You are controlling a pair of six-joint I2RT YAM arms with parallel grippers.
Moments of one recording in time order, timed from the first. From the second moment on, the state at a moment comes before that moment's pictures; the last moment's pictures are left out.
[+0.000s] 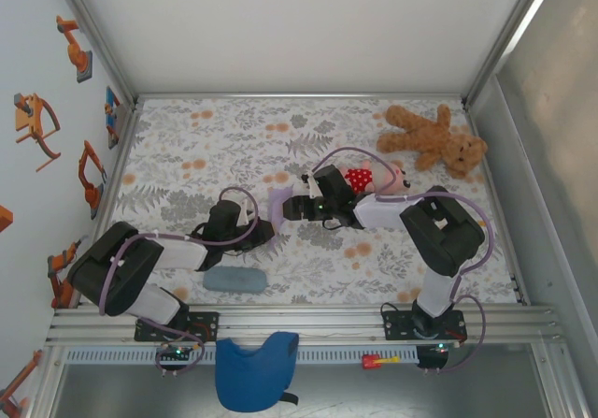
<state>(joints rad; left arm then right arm) -0.64 1.48 0.33 0.49 0.37 -0.94 0.71 1.80 0.89 0.14 -0.39 0.58</state>
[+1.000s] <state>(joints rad) -0.61 1.50 0.30 0.56 0.39 -0.98 0.70 1.97 1.15 -0.09 -0.37 0.51</state>
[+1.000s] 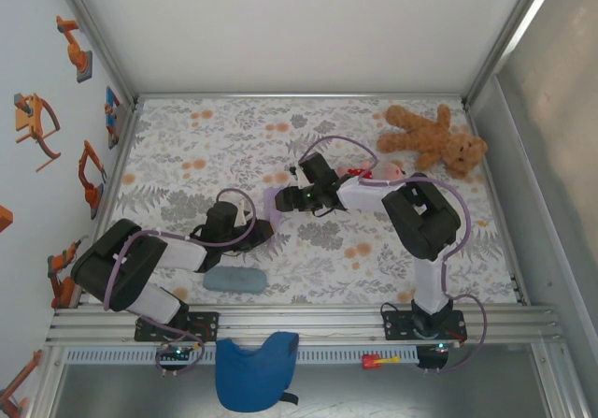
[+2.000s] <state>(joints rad) -0.59 1.23 0.45 0.10 0.29 -0.88 0.70 1.85 1.10 -0.08 -0.38 0.60</state>
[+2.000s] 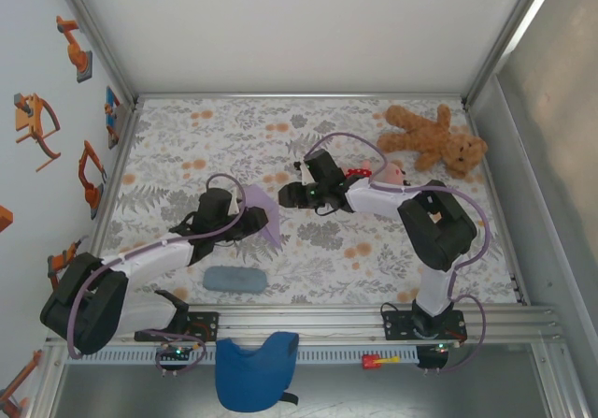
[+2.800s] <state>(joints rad) -0.65 1.47 0.67 -0.17 0.14 -0.97 0.70 1.85 1.10 -0.17 -0.27 0.69</state>
